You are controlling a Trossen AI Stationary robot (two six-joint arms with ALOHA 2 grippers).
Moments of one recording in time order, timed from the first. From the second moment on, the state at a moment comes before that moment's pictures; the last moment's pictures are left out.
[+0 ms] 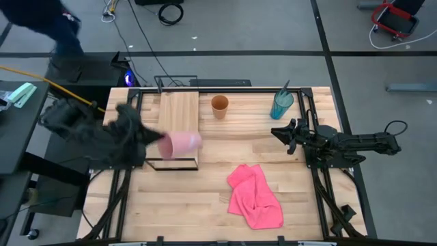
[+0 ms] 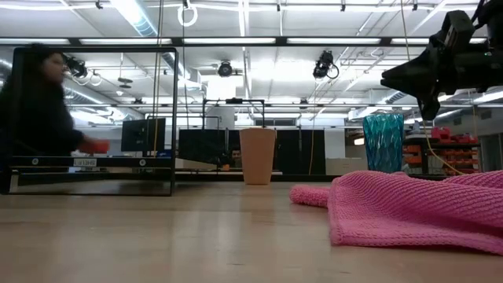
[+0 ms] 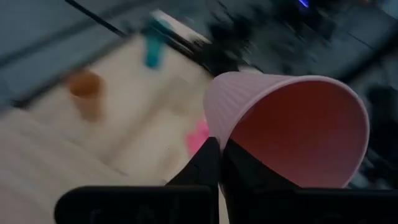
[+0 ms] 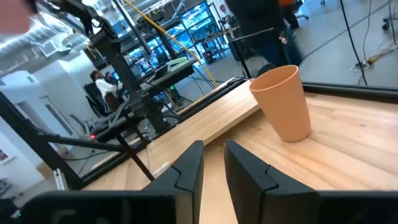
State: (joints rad) left arm -0.60 1.42 2.19 -1.49 -0.73 -0.95; right arm -0.02 0.11 0.01 0.10 0.27 0.50
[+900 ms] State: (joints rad) left arm 0.48 1.51 2.25 -1.57 -0.34 -0.59; right arm -0.02 0.11 0.01 0.10 0.27 0.71
